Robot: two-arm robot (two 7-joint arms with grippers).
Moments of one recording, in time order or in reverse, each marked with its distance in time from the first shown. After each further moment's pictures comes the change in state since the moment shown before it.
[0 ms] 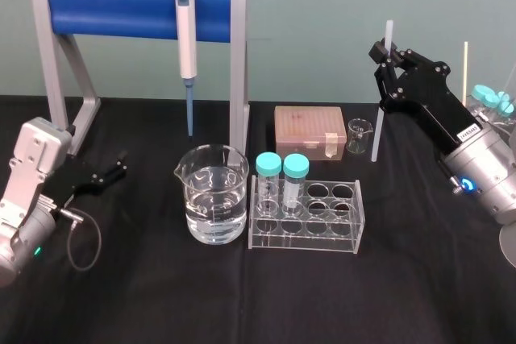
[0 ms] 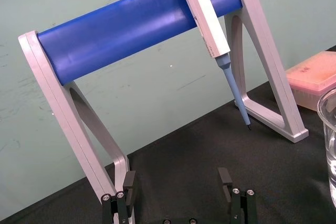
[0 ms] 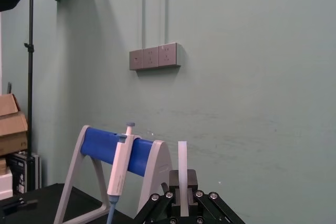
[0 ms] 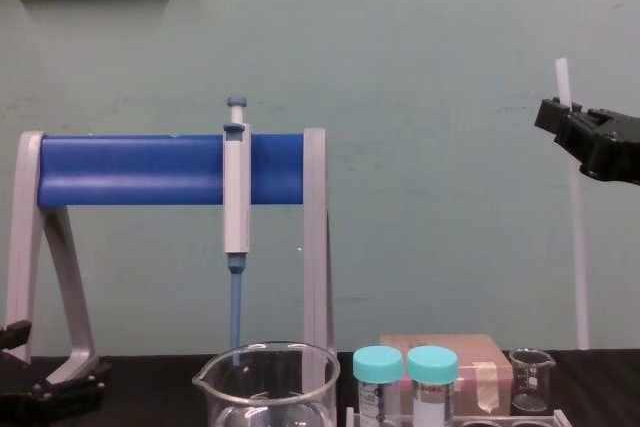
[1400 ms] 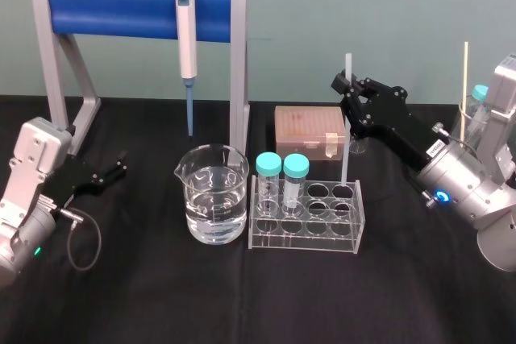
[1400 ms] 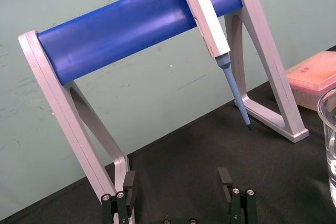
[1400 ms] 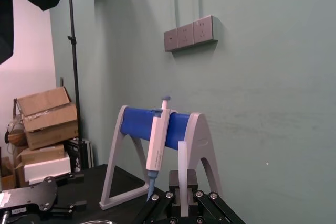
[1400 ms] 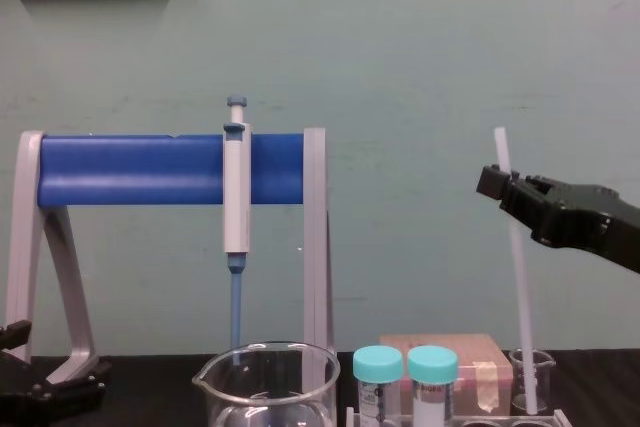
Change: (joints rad) left arm 0.000 0.000 0.000 0.000 0.000 0.000 0.000; right arm 0.106 0.010 -0.111 0.204 0.126 -0.023 0.185
